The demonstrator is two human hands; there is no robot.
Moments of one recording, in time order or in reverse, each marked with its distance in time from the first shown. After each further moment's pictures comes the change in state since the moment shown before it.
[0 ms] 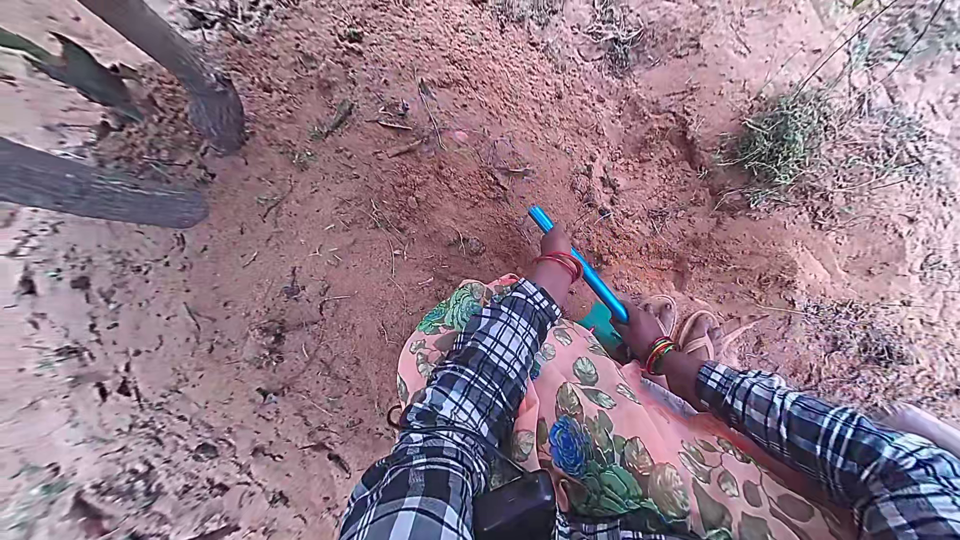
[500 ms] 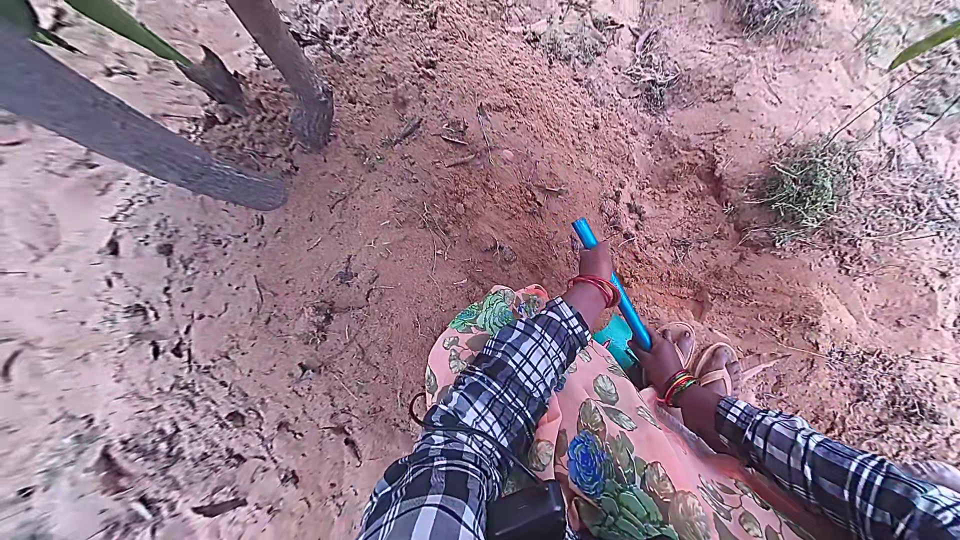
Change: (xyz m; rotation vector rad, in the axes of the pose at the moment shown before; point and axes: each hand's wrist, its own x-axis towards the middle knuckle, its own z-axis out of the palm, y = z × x) left_hand -0.047 0.005 -0.012 0.187 -0.134 0.011; right_hand -0.007 0.015 0.021 0.182 0.155 -0.098
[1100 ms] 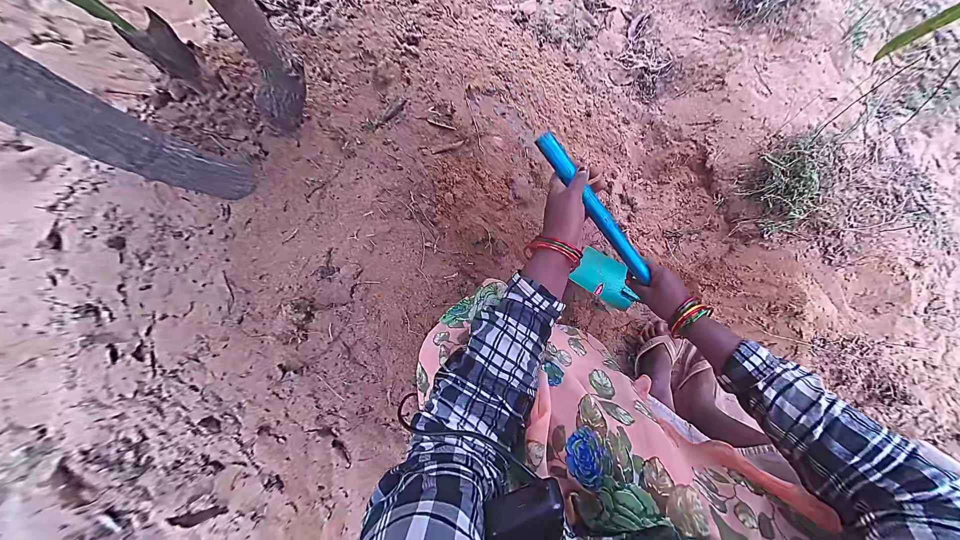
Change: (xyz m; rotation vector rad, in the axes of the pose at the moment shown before) left_hand 0.016 0.063 -0.028 -0.279 -0.175 0.523; right_hand 0.042 -0.086 -0.075 -0.167 0.040 -0.161
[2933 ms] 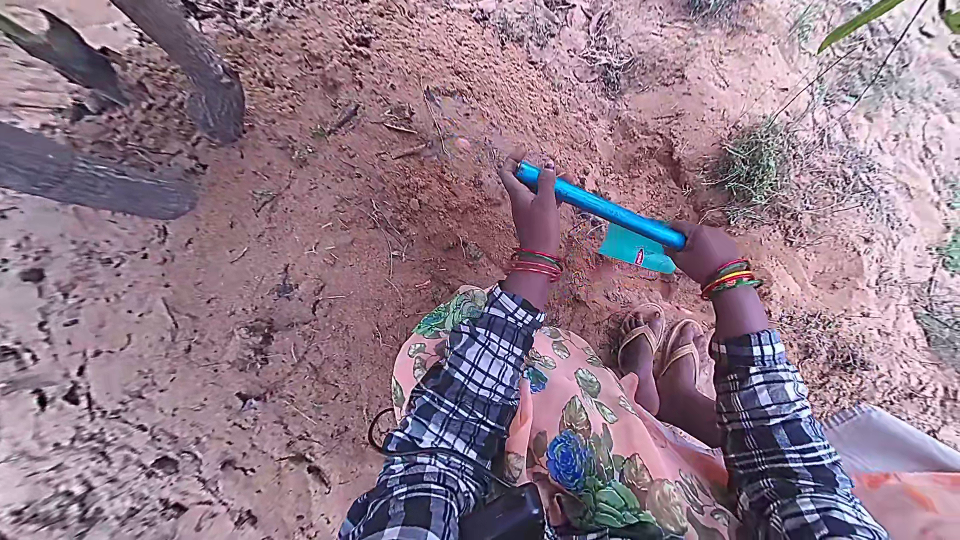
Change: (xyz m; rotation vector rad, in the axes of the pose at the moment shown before) left_hand -0.016 -0.001 0.013 -0.009 0.072 0.245; right_hand -0.015 0.021 -0.091 -0.330 0.188 0.104
